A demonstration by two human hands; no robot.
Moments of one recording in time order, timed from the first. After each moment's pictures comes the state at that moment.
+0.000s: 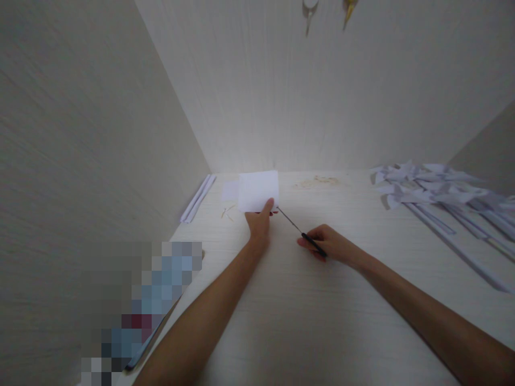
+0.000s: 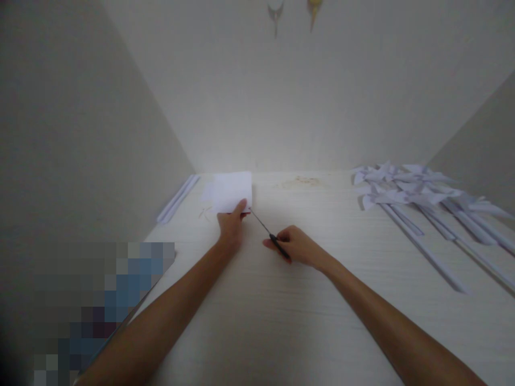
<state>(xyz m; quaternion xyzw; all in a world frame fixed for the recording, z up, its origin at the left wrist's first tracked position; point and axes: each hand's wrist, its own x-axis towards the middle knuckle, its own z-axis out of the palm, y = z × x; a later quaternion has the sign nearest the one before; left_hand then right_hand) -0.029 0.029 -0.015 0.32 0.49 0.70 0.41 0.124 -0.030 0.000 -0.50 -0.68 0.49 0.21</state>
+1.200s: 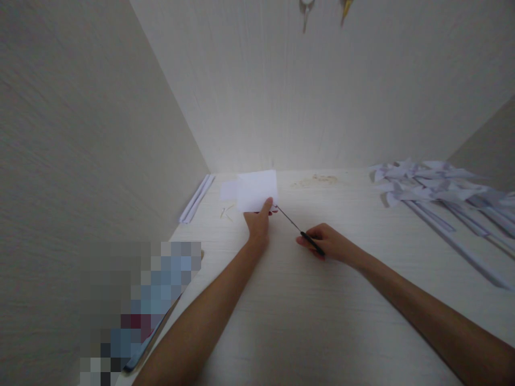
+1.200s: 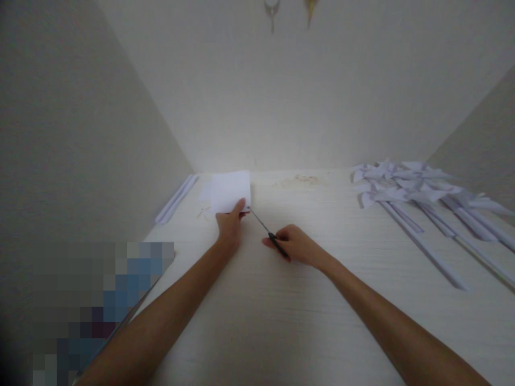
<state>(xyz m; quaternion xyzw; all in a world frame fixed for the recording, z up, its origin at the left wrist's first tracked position) -0.029 0.030 -0.016 0.31 0.51 0.70 0.40 0.125 -0.028 -0.002 -0.50 -0.70 0.47 0.18</state>
